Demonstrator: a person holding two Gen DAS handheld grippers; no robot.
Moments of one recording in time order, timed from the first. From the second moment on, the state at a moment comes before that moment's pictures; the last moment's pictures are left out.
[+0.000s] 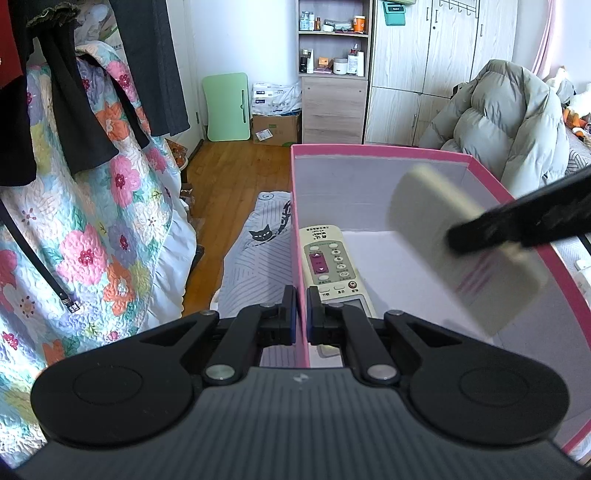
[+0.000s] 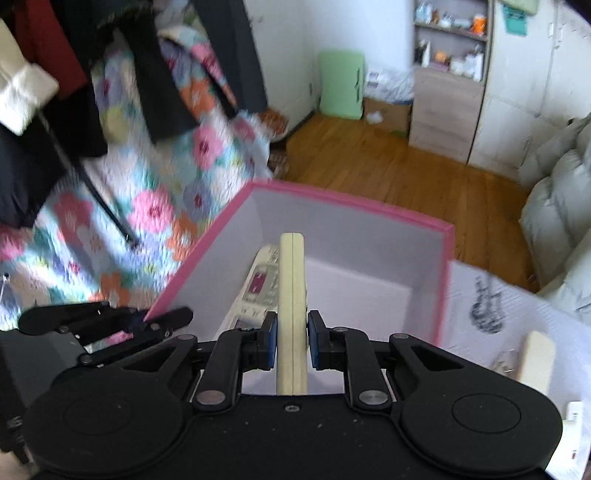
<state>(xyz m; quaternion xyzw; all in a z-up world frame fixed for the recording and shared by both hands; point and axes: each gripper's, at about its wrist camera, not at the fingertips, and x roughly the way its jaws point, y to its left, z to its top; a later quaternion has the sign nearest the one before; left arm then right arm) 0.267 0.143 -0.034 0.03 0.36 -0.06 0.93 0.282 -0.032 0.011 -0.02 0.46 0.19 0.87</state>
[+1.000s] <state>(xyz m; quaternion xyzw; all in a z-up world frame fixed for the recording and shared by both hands) 0.264 0.143 -0.035 0.03 0.36 -0.06 0.93 0.255 -0.080 0.040 0.04 0.39 0.16 0.91</state>
